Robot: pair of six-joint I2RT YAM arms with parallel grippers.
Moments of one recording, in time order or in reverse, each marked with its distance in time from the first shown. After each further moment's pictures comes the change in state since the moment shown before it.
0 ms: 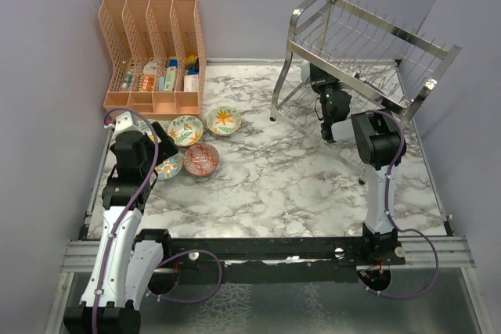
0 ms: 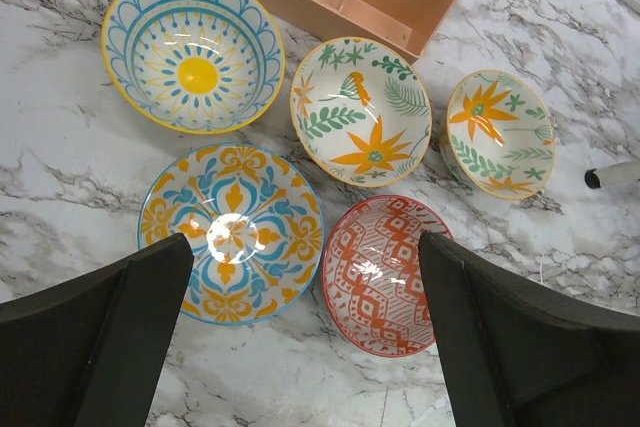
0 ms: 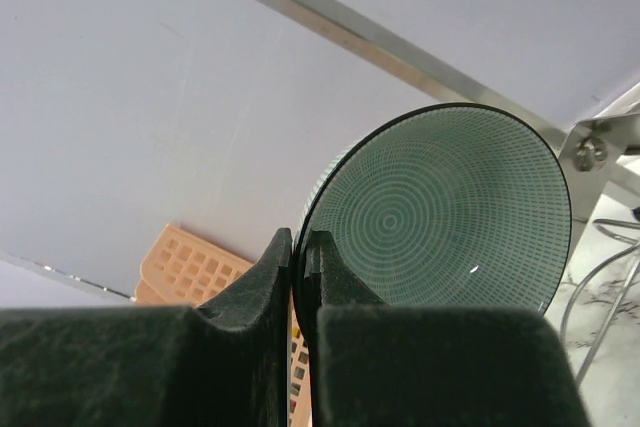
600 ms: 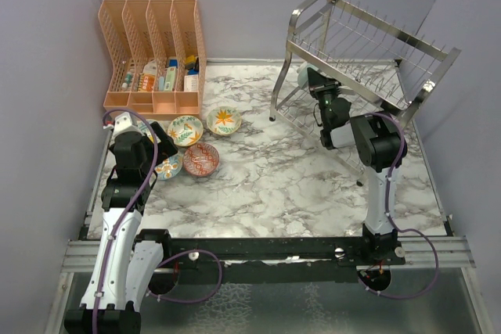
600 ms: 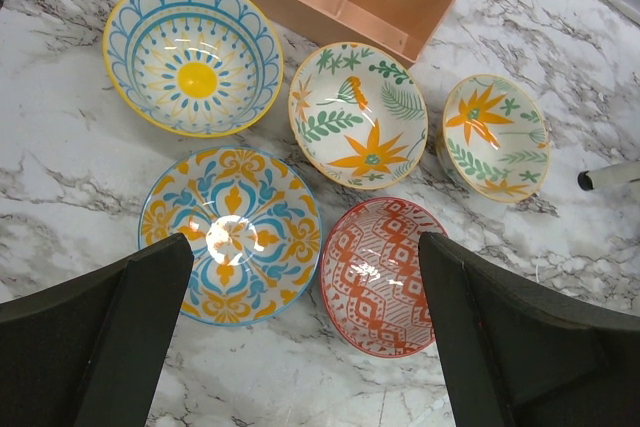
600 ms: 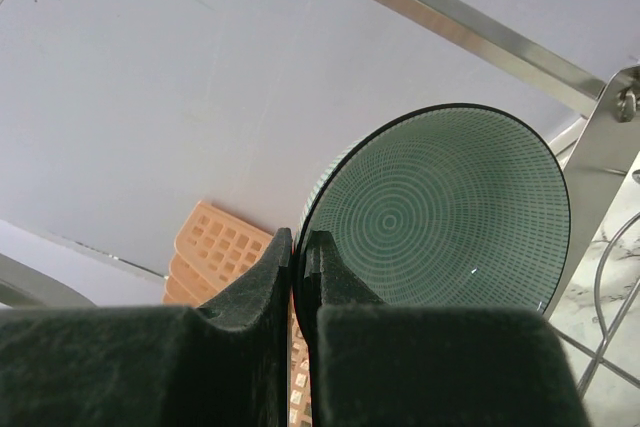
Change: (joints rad) left arm 0.002 -0.014 0.000 0.000 0.000 0.000; right arm 0.018 -0.033 -0.097 0.090 -0.016 0.054
